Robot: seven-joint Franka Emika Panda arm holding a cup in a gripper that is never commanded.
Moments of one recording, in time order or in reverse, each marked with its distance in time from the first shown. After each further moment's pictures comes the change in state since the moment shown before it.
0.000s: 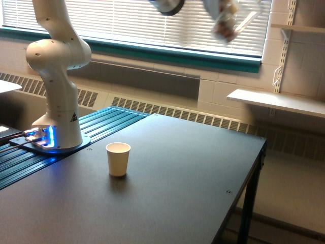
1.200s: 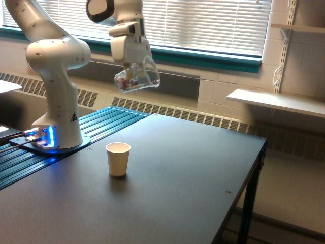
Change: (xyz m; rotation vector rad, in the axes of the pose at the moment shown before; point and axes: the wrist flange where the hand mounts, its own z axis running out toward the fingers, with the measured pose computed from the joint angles) arm -0.224 0.097 -0.057 -0.294 -0.579 0.319
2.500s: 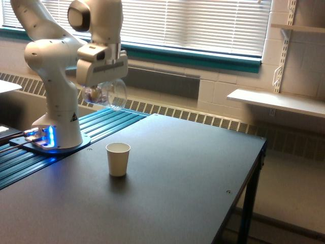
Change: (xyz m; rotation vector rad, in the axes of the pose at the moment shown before) arm -0.005 0.091 0.053 -0.135 -0.330 0.148
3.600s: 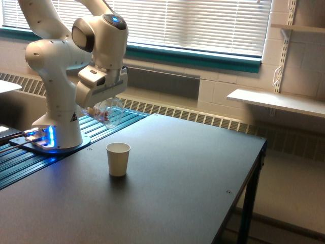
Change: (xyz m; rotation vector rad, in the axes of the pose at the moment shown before) arm 0.013 -0.004 0.052 -0.096 -0.188 0.005
